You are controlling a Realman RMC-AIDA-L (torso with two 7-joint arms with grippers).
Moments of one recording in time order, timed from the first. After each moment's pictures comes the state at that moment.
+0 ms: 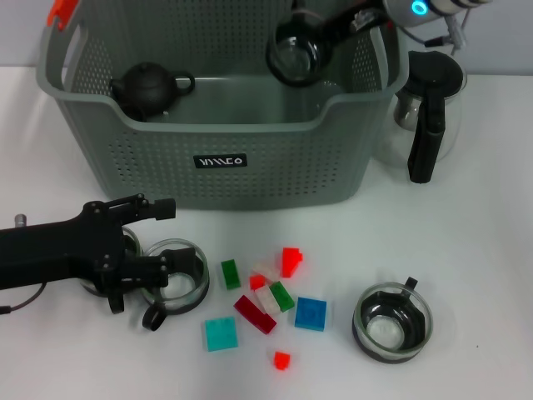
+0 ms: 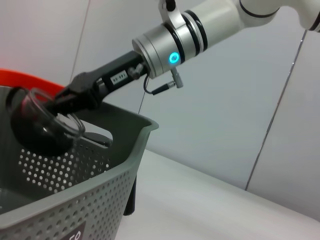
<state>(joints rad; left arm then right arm) -0.44 -2.11 0.34 0.75 2.19 1.90 -1.32 1.18 2.06 -1.08 -0.57 -2.54 -0.83 2.37</state>
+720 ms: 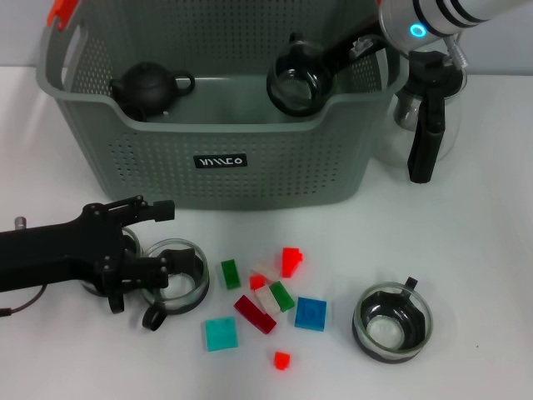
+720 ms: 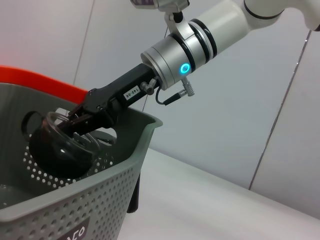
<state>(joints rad) -0.44 -2.11 0.34 0.75 2.19 1.89 -1.32 1.18 2.06 -1.12 -0.56 -2.55 -0.89 2.38</state>
